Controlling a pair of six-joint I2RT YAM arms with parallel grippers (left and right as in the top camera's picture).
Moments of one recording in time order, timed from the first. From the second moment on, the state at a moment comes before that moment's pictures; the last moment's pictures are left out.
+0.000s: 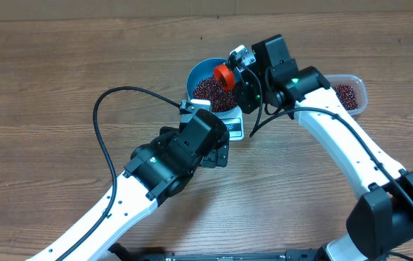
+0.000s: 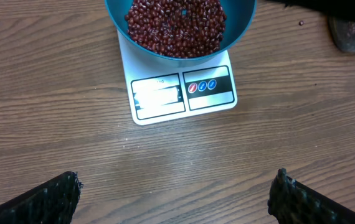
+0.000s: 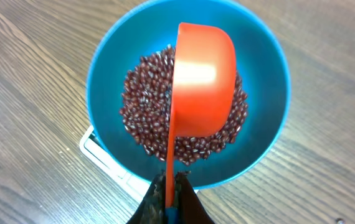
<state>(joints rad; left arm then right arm) -0.76 1.30 1.16 -0.84 -0.27 -0.57 0.41 1.74 1.49 -0.74 -0.22 -0.19</state>
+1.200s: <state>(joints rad) -0.76 1.30 1.16 -0.84 -0.27 -0.57 0.41 1.73 1.50 -0.76 -0.18 -0.26</state>
